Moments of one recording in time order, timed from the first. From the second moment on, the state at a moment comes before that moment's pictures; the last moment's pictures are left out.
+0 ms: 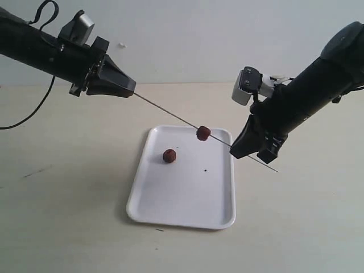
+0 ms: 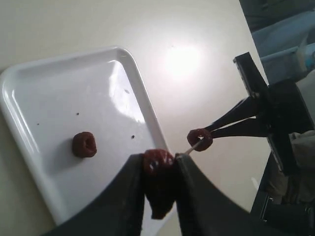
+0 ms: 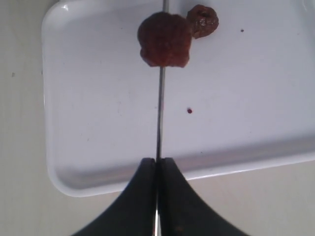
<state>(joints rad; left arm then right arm) -0.12 2.11 -1.63 -1.09 1.22 0.72 0.04 1.92 -1.21 0.77 0.95 -1.51</state>
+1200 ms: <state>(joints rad) -0.14 2.10 -1.64 -1.27 1.22 0.78 0.03 1.93 -1.21 1.05 1.01 -1.57</state>
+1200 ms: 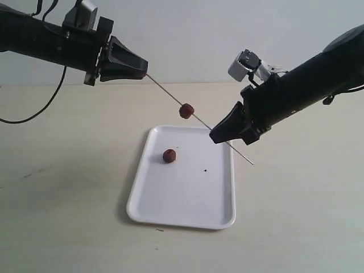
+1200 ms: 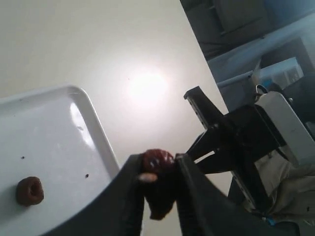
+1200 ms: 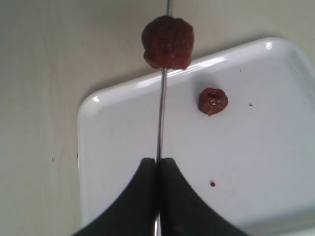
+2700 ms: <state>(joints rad) -0.22 2.10 -1.64 -1.18 1.21 0.80 0.03 1.93 -1.21 1.20 0.99 -1.61</state>
